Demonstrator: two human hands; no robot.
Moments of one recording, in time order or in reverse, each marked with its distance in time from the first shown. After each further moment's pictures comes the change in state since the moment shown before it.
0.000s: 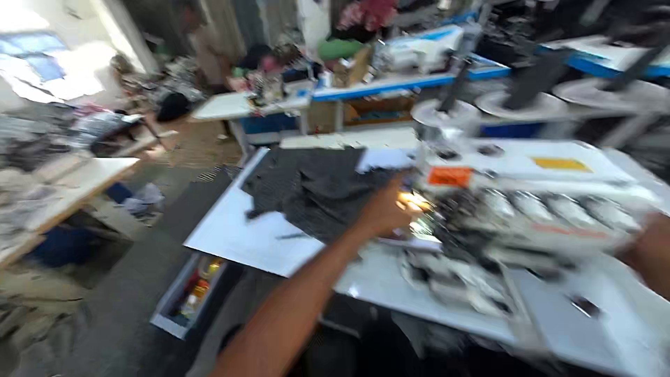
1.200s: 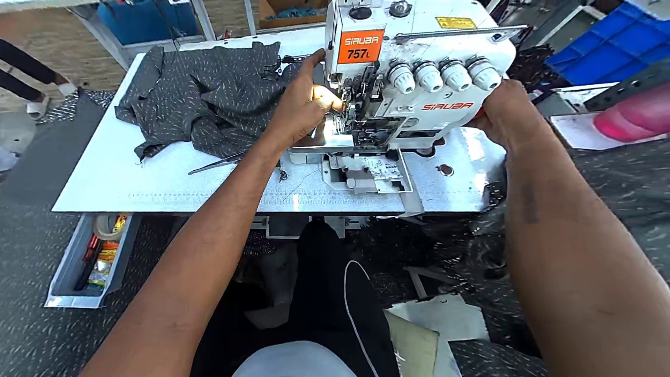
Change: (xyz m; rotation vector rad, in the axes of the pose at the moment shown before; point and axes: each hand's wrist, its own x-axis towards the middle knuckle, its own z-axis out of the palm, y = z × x) left_hand 0.012 -0.013 0.010 -0.164 -0.015 0.028; right_hand 0.153 0.122 -0.051 -0.005 -0.037 0.023
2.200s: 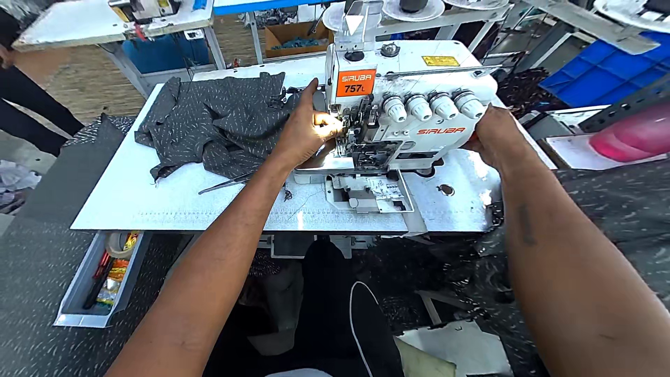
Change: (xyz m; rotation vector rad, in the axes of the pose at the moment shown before) left_hand 0.004 -0.007 0.001 0.018 0.043 0.039; right_hand -0.008 -0.002 0.005 0.019 0.033 0.012
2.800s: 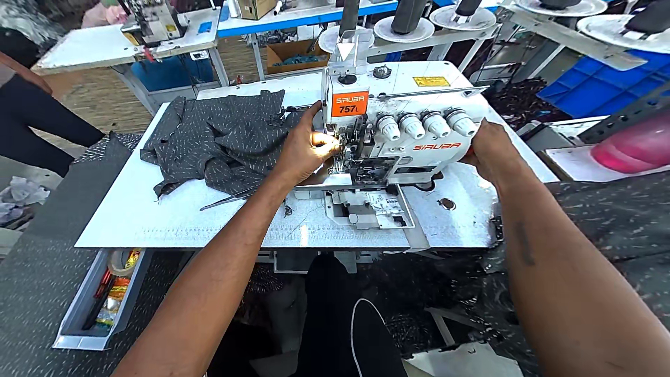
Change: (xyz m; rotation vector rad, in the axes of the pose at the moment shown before) left_hand -0.004 0.006 0.003 0.007 0.016 -0.014; right_hand 0.007 0.007 0.000 0.014 0.030 0.002
